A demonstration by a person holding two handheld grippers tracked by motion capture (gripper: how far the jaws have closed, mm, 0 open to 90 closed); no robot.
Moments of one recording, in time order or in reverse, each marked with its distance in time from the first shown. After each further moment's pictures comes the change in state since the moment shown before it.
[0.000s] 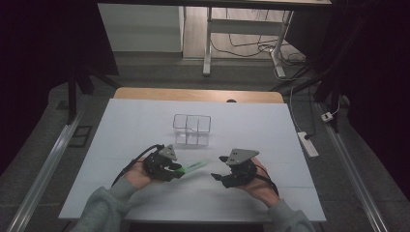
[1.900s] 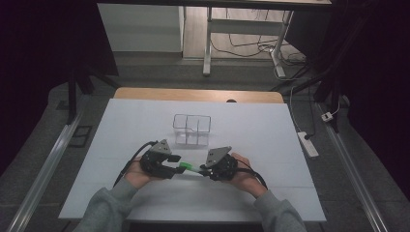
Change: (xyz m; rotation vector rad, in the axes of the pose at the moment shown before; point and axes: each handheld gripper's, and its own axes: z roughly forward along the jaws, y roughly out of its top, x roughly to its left) left arm 0.006 -0.009 -0.010 -0.219 0.032 -0.113; right arm 0.004 0.025 0.045 0.130 0.143 -0.207
